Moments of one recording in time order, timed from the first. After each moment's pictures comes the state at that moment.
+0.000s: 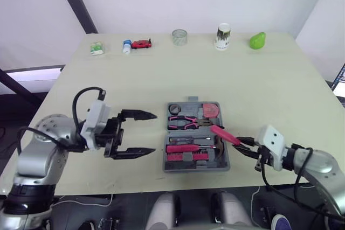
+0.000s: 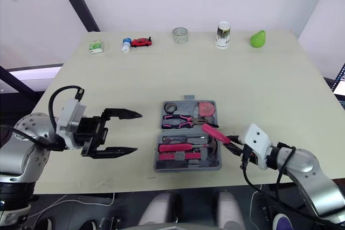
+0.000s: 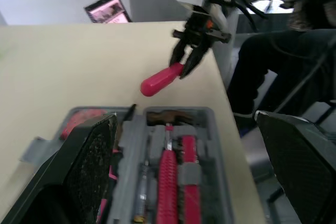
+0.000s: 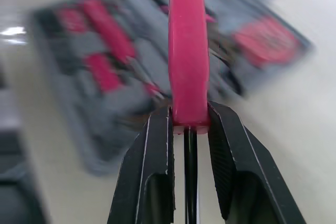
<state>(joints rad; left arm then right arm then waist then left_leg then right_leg) -0.11 0.87 0.21 -0.22 -0.66 0.21 -1.51 0.03 -0.74 0.09 -0.56 0.31 0.46 0.83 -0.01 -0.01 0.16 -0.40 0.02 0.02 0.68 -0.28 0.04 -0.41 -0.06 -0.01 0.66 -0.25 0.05</state>
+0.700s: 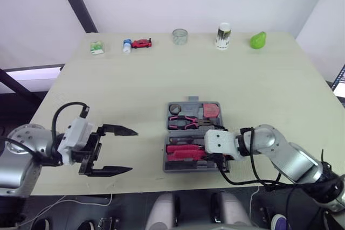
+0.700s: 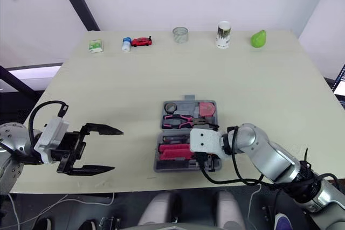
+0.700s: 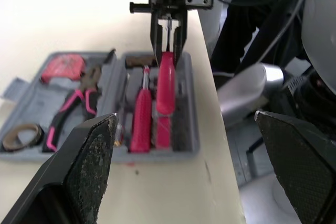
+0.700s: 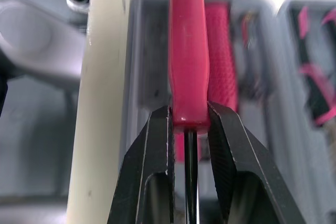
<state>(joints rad) 0.08 1.07 0.21 -0.10 -0.69 -0.04 -1.56 -0.49 -0.69 0.65 -0.50 0.06 0.80 0.98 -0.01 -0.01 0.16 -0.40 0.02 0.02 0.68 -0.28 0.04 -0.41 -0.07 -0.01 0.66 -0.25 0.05</state>
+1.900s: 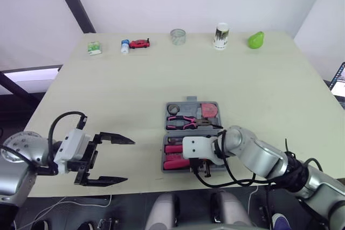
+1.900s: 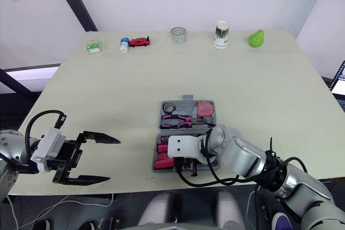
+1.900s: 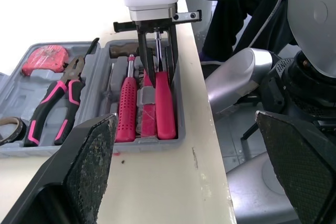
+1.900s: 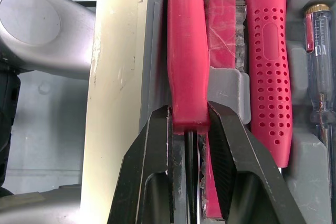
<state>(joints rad) 0.14 1.09 0.19 -0.09 -0.70 -0.14 -1.56 -0.64 -0.50 0.85 -0.39 -0.03 0.94 0.97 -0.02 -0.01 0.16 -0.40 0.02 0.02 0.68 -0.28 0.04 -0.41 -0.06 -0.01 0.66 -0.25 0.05</state>
